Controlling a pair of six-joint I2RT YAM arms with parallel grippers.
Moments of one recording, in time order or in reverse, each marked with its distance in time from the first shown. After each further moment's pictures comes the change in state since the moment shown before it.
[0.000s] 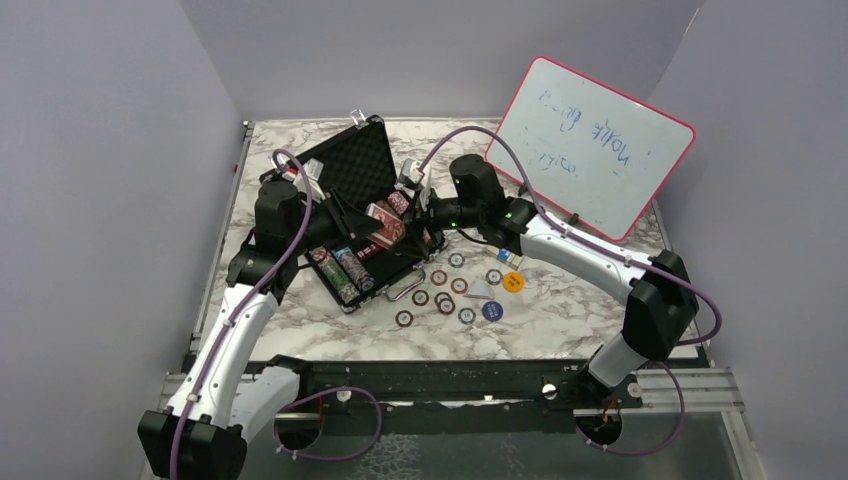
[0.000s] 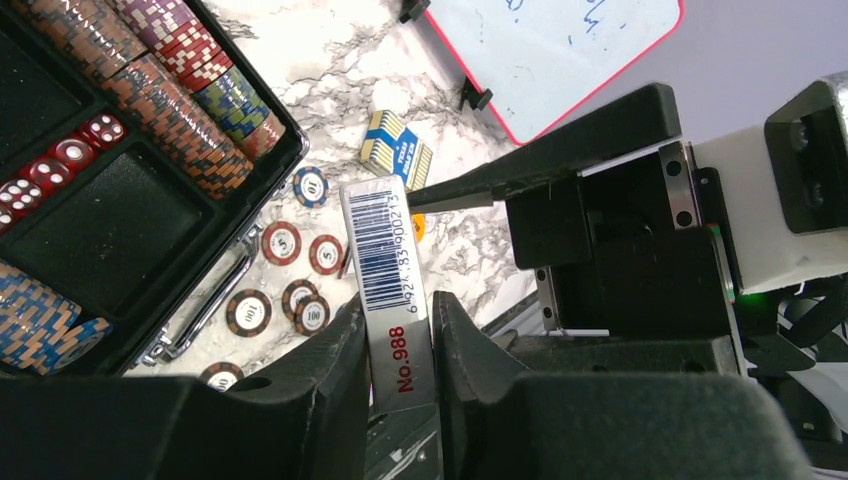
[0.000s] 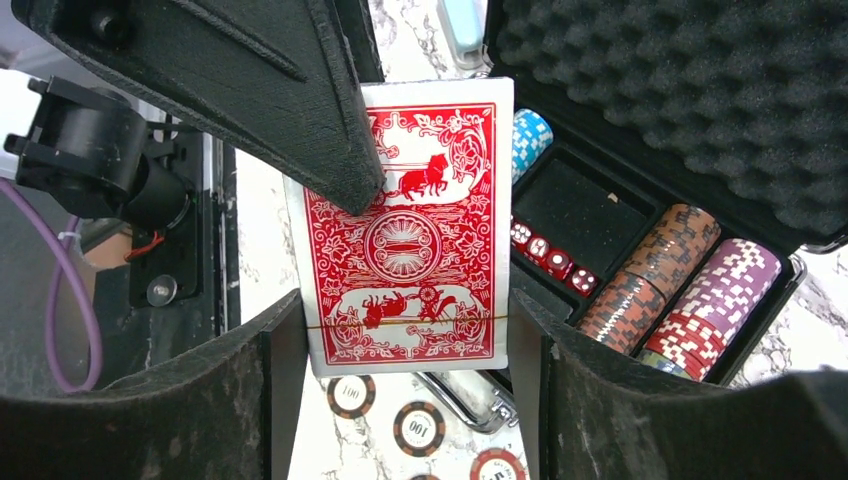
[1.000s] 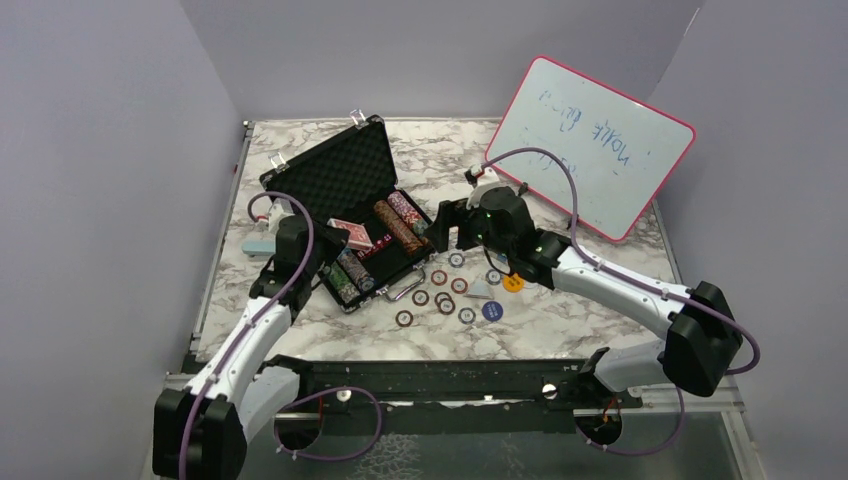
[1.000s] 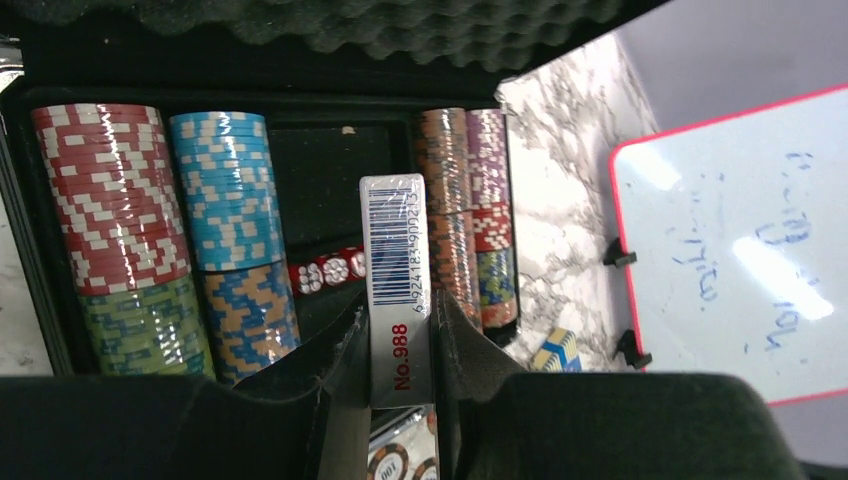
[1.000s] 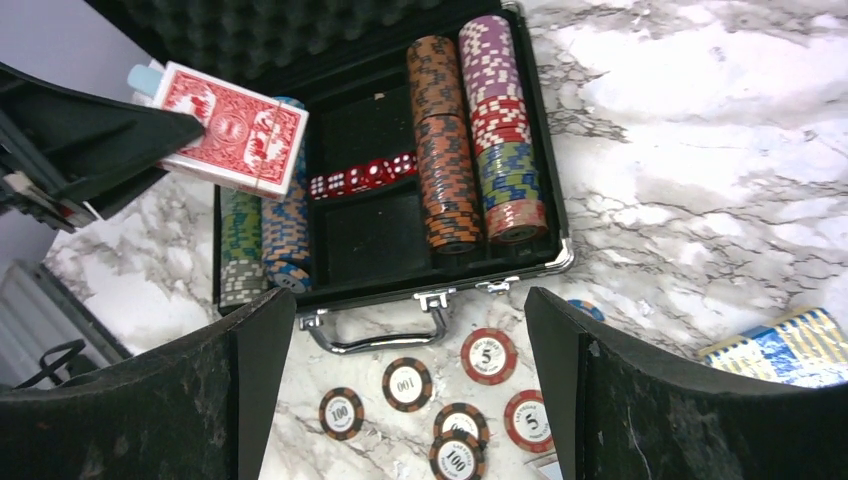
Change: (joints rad) left arm 0.003 -0.047 -0.340 0.240 -0.612 -0.201; right arm -0.005 -0.246 -0.329 0.084 0.661 0.534
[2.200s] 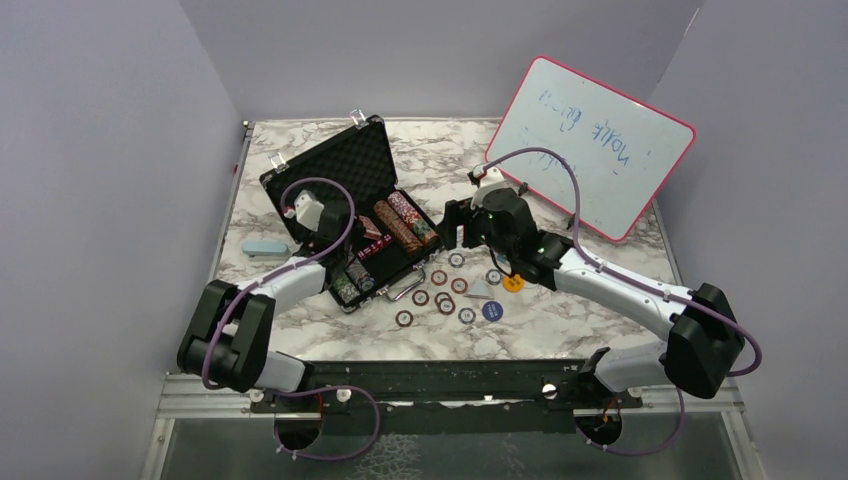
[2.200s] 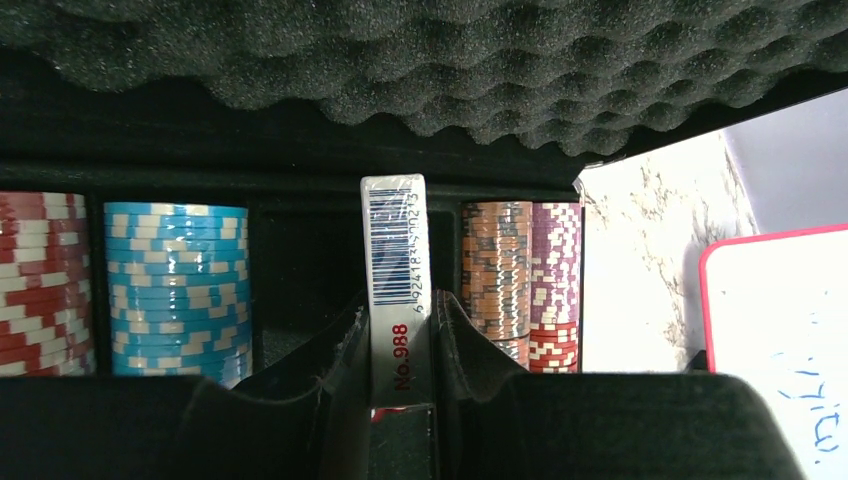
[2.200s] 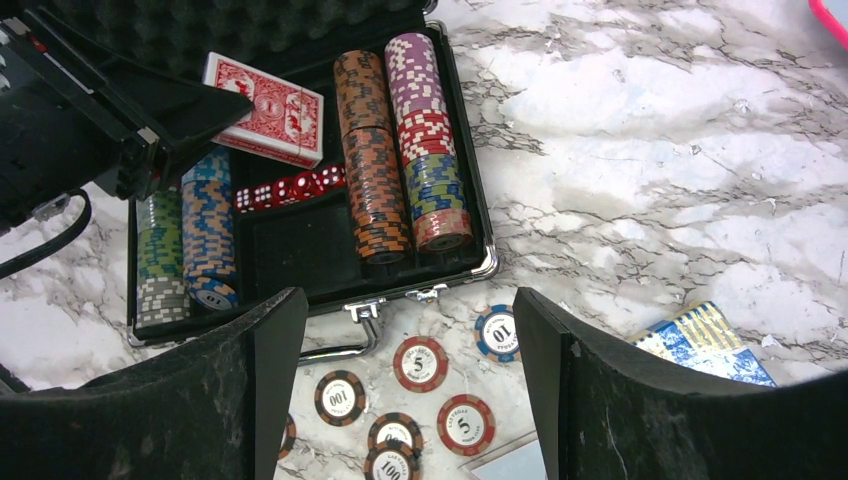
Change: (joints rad) left arm -0.125 0.516 0.062 0.336 -0.301 -0.100; right arm -0.006 -0.013 -0.017 -0.010 0.124 -0.098
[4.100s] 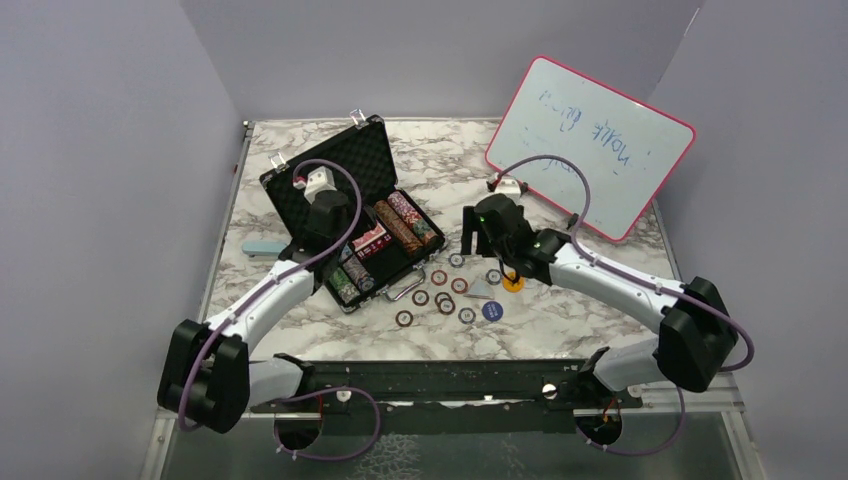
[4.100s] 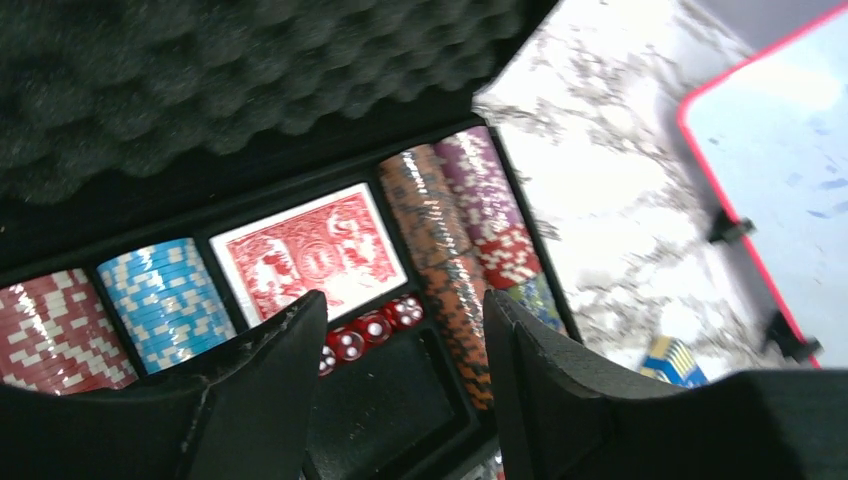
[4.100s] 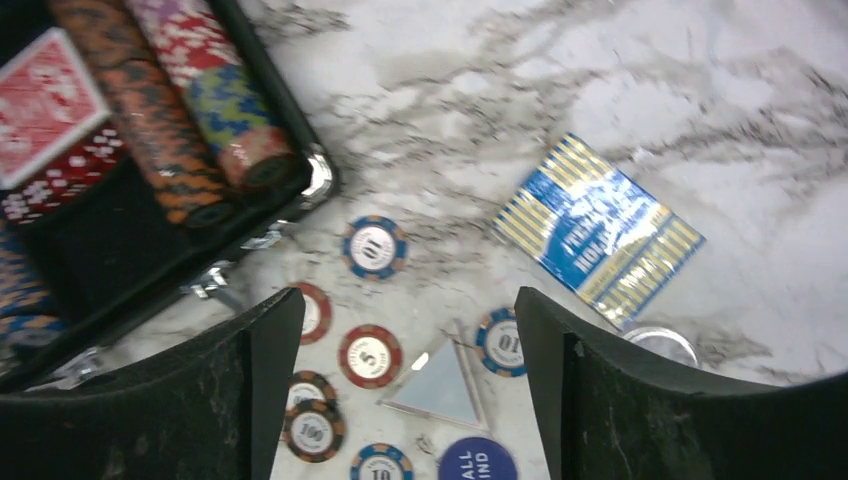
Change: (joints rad) left arm -0.037 -0.151 0.096 -0.179 0.105 0.377; right arm -0.026 0.027 0.018 -0.256 0.200 0.202
